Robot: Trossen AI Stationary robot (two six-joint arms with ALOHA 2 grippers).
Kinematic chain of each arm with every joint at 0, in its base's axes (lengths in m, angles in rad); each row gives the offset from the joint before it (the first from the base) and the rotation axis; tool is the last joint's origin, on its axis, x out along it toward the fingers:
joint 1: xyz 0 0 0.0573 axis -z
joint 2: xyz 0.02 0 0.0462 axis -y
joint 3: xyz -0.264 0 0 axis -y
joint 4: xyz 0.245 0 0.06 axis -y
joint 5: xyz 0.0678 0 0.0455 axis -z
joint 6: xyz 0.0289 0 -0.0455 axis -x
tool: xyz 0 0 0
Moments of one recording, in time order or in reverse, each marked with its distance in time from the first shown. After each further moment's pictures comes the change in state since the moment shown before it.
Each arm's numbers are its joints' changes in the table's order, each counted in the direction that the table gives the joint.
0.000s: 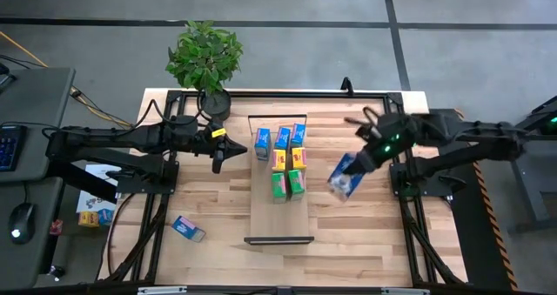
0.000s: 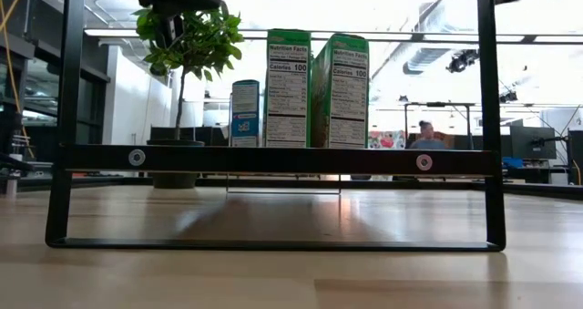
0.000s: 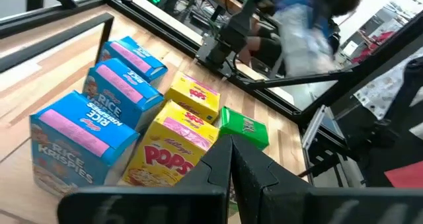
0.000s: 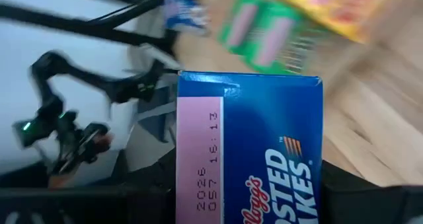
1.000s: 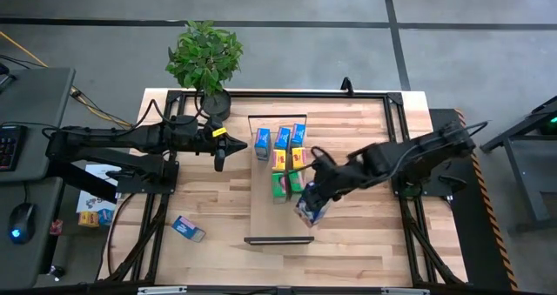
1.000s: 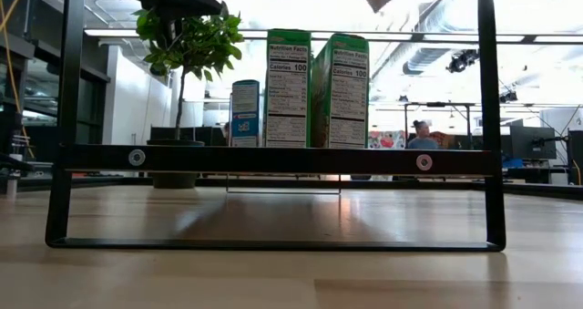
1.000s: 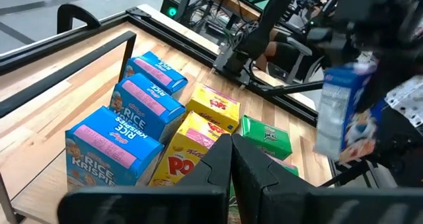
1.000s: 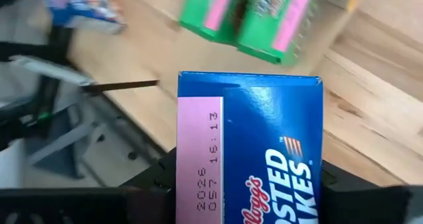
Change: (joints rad) left arm 0.000 0.000 0.000 0.000 -0.076 -0.065; right arm -0.330 -0.661 0.576 -0.296 0.372 -0.268
